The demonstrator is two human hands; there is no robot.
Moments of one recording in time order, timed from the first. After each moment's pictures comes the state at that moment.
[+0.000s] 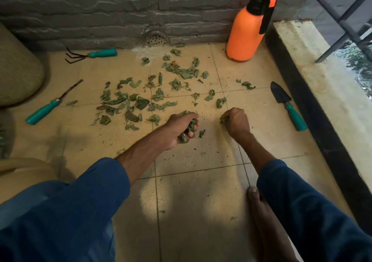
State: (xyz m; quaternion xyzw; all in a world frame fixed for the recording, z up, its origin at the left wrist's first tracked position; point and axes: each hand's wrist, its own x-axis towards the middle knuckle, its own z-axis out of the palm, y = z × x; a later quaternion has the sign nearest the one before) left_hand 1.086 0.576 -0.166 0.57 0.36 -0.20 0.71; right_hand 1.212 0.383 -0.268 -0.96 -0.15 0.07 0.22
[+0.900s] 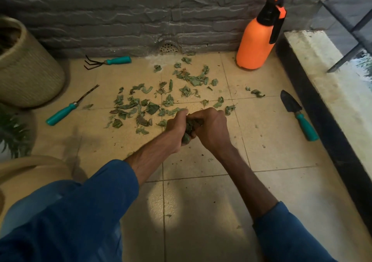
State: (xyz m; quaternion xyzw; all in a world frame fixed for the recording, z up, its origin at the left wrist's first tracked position) left_hand 1.086 0.583 -0.159 0.54 0.48 -0.10 0.69; right_hand 1.112 0.472 -0.141 -0.88 -0.28 0.03 0.38
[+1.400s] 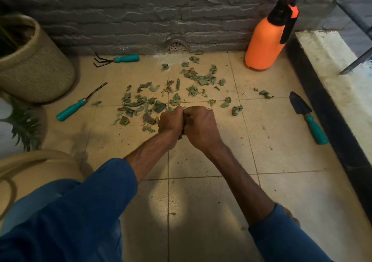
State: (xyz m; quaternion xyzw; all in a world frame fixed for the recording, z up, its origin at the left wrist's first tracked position) left_hand 1.074 0.608 -0.158 0.61 0.48 0.04 0.63; right_hand 1.093 0.511 -0.129 -0.86 -0.28 0.11 0.42
